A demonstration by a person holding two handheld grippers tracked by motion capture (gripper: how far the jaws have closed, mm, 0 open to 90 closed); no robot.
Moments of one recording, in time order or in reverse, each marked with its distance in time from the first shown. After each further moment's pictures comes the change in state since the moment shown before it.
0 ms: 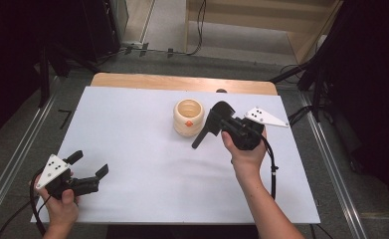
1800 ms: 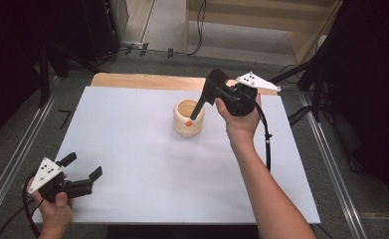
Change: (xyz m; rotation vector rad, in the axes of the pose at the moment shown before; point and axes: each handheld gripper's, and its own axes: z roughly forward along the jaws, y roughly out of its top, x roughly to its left) left arm 0.011 -0.008 -0.009 -0.010 0.010 0.013; right arm -0.021 0.056 0.050 -0.018 -0.054 -0.043
